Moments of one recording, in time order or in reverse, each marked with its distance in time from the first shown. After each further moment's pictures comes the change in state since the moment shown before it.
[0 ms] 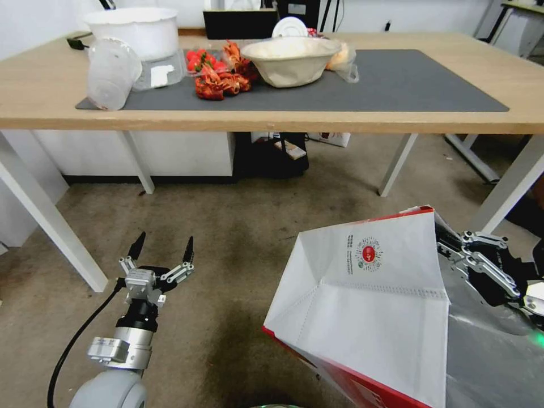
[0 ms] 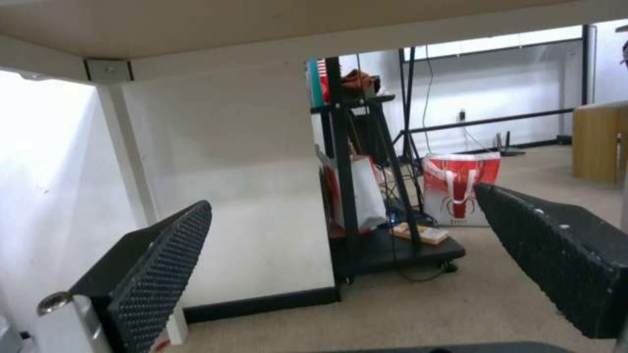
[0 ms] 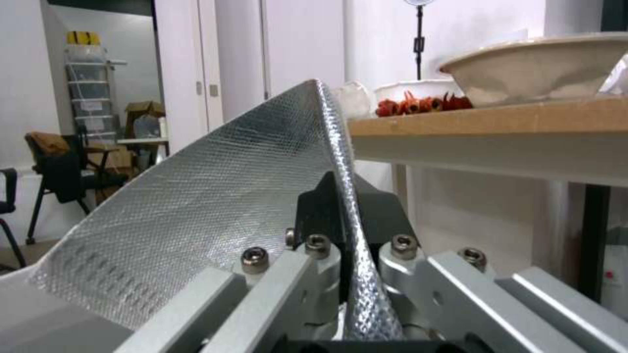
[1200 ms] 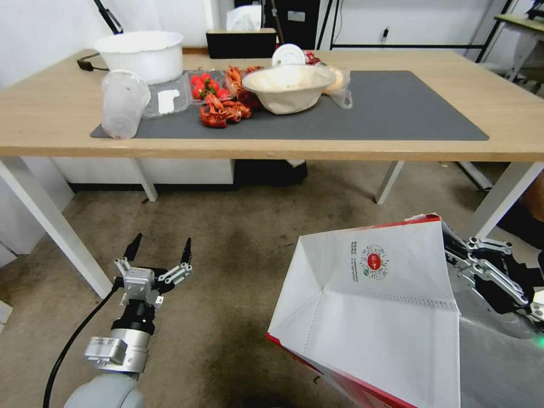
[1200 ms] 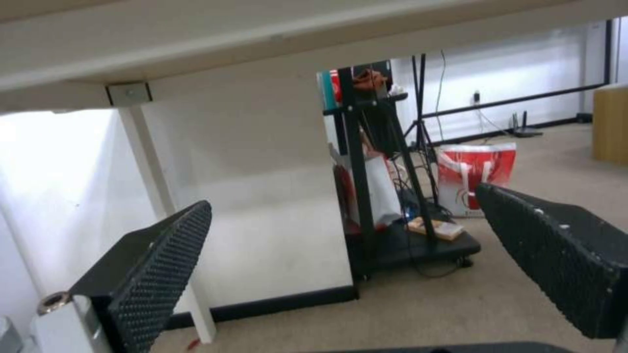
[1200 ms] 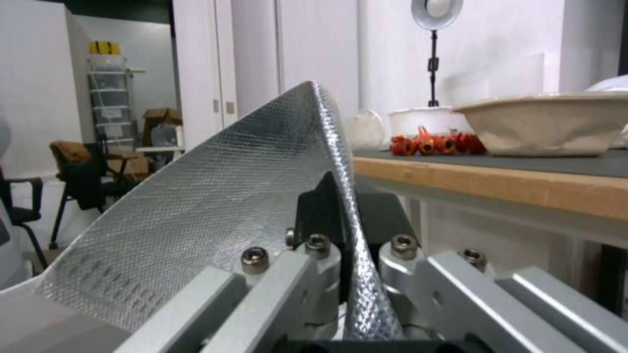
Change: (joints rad) left arm 0.043 0.000 -0.014 -0.080 0.046 0.095 -0.046; right arm 0.009 0.014 0.002 -0.025 0.000 -0.005 -0.070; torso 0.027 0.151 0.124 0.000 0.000
